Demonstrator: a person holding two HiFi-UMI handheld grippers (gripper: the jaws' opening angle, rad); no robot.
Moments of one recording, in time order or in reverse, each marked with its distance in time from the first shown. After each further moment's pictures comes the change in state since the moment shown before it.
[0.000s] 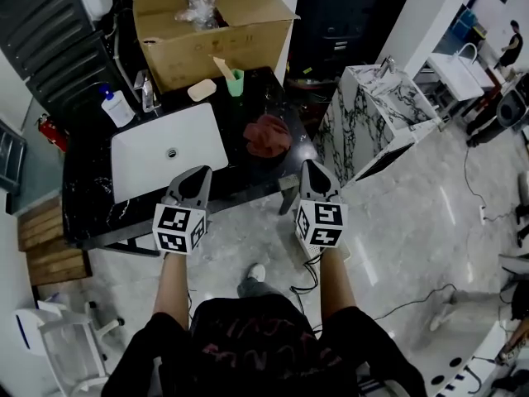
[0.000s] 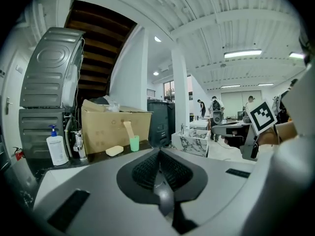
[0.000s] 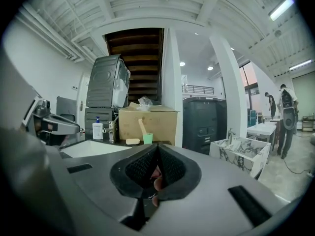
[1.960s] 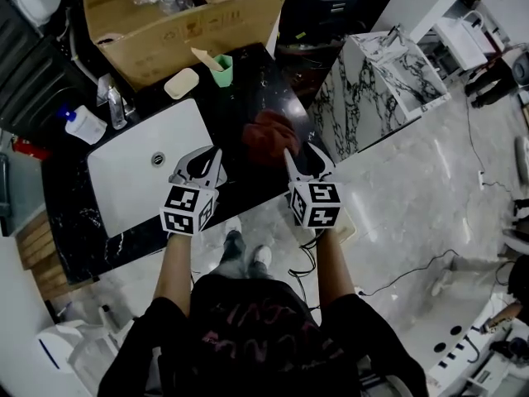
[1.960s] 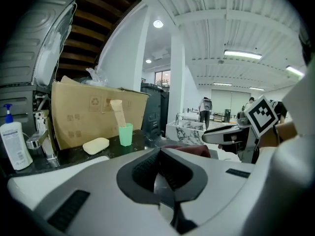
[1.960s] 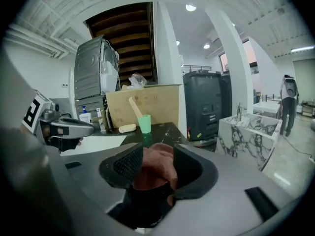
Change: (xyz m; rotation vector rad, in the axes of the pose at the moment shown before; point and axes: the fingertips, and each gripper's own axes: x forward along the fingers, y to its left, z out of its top) left arm 0.159 0.050 -0.028 -0.029 0.121 -0.175; right arm 0.145 0.000 -0.053 0.106 0.207 0.016
